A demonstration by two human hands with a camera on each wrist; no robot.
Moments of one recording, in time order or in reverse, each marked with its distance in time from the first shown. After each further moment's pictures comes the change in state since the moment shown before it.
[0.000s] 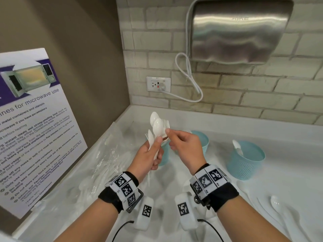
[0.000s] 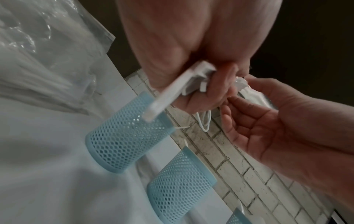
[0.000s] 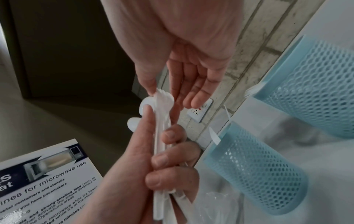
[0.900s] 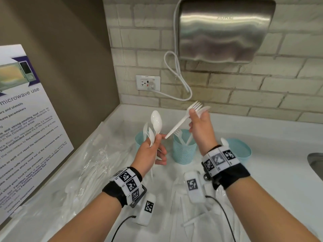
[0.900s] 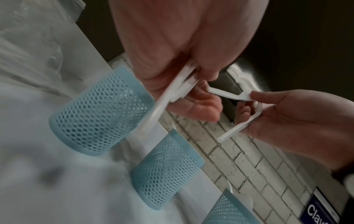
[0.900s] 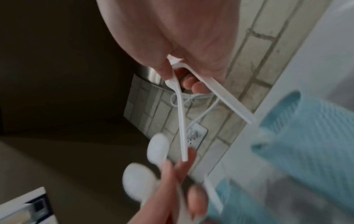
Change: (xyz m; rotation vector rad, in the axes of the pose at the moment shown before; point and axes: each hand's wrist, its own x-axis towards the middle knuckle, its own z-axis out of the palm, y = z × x) left_hand 0.023 -0.007 0.035 -0.014 0.006 -0.018; right_hand 0.039 -0.019 -0.058 -0.010 0.210 -0.050
